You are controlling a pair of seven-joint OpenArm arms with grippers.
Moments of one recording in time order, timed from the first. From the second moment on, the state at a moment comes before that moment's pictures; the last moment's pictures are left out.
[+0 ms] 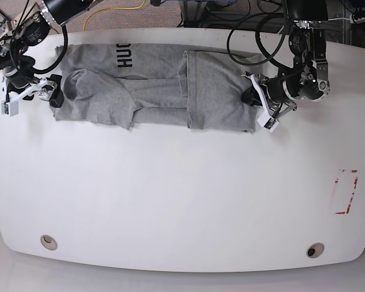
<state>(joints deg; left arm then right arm) 6.5 -11.5 -7.1 93.5 -28.9 -37.0 62.6 -1.7 7.1 59.8 99.9 39.8 40.9 -83.9</state>
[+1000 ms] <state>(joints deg) 6.4 -15.0 -7.4 93.5 -28.5 -37.0 62.4 -4.5 5.3 56.6 87.4 44.2 41.1 -81.9</state>
